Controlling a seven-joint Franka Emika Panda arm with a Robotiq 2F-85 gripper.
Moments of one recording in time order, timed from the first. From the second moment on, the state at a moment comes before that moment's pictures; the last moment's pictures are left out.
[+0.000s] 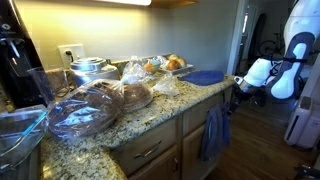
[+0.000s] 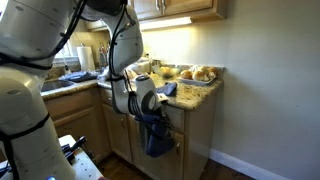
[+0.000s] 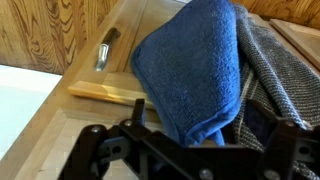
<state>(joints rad) -0.17 0.52 -0.03 -2.51 -0.60 3.44 0.09</state>
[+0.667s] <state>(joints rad) -0.22 0.56 0.04 -2.51 -0.44 3.45 -0.05</state>
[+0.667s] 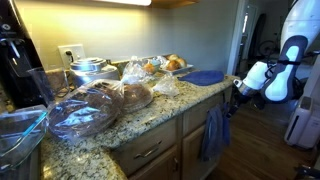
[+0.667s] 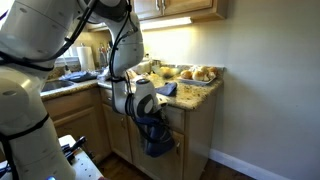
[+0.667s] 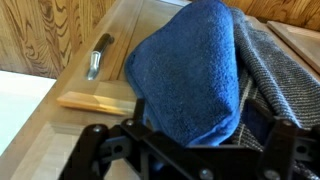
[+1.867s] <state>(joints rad) -0.34 0.61 0.17 -2.47 -0.44 3.45 -0.10</state>
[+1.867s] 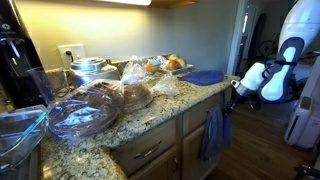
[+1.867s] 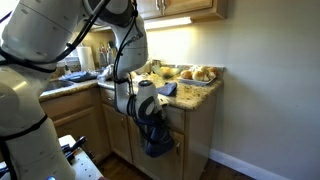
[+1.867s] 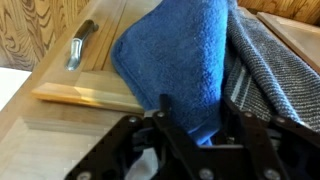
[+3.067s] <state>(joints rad) -0.33 0.56 0.17 -2.54 -0.44 3.45 -0.11</state>
